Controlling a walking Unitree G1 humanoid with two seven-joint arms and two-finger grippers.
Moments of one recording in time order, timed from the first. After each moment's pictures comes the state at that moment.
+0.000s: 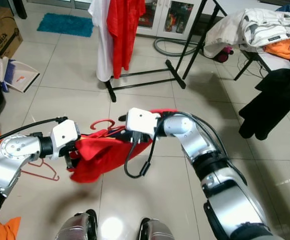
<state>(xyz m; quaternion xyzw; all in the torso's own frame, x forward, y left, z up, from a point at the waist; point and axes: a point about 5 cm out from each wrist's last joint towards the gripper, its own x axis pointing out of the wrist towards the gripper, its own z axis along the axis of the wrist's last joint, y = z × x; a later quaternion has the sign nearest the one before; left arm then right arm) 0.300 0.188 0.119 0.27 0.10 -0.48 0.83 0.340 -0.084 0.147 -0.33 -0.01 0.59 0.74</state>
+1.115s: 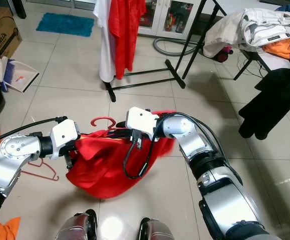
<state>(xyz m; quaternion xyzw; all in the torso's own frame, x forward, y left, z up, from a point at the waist) 0.300 0.189 0.120 0.27 0.10 -0.48 0.83 0.339 -0.082 0.139 -0.29 0.00 0.61 0.74</state>
